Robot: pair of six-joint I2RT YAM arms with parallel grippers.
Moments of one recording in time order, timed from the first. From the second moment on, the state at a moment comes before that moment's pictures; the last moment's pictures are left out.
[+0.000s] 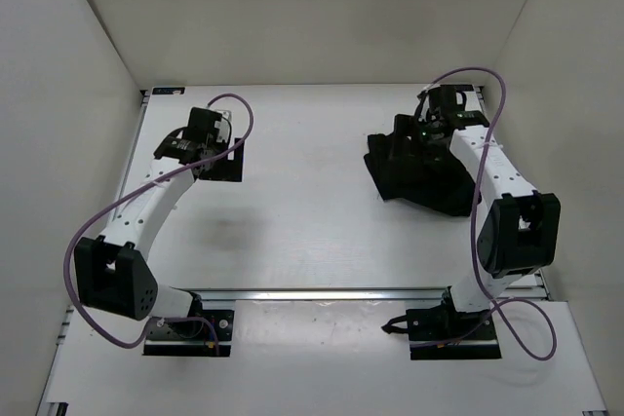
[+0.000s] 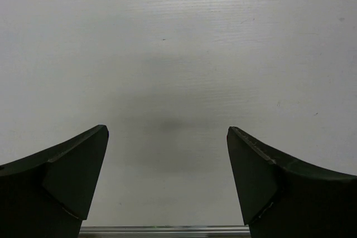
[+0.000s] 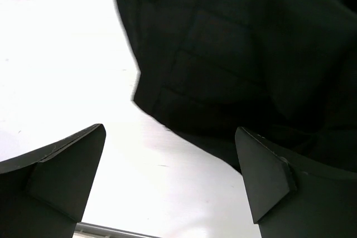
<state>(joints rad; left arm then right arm) -0.25 1.41 1.23 -0.80 -0.15 -0.12 0.10 1.63 1.41 -0.78 -0.12 0.18</state>
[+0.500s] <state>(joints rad) -0.23 1.32 1.16 -0.80 -0.06 -0.15 0.30 1.81 1.40 -0.72 0.09 0.24</state>
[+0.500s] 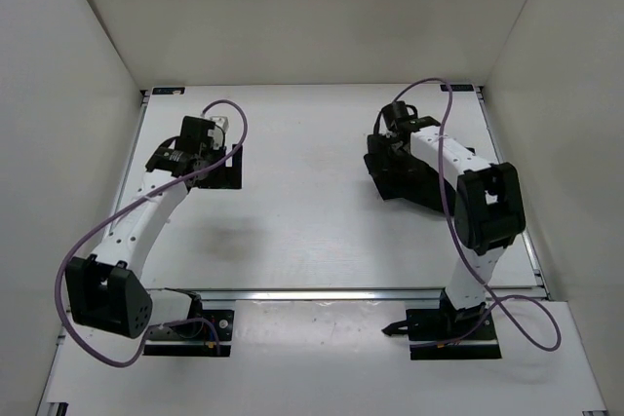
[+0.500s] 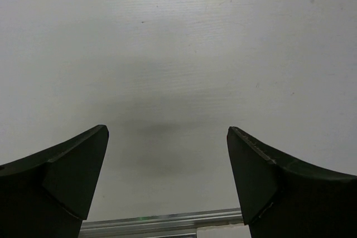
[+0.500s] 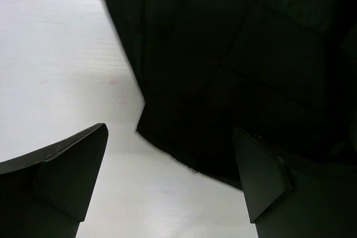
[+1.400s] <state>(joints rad) -0.20 1.27 1.11 -0.75 0.05 -0.19 0.40 2.14 2.42 -0.96 -0.08 0.20</state>
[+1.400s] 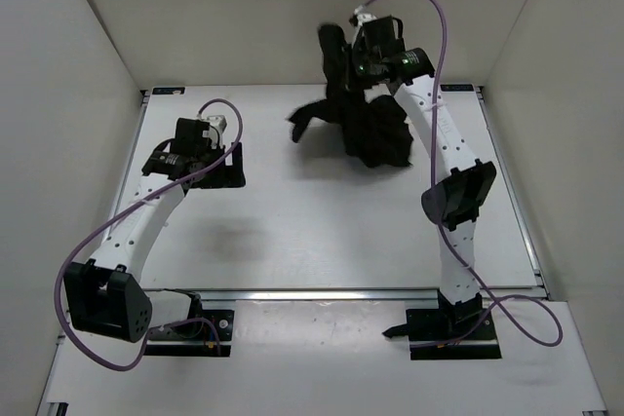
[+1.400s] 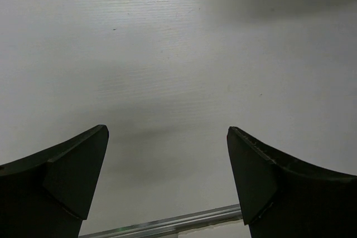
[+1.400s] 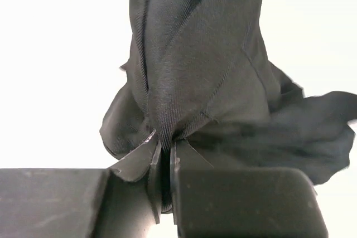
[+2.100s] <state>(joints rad) -0.19 1.26 1.15 -0.73 0.09 -0.21 0.32 1.65 1.32 -0.63 -0.34 0.21</state>
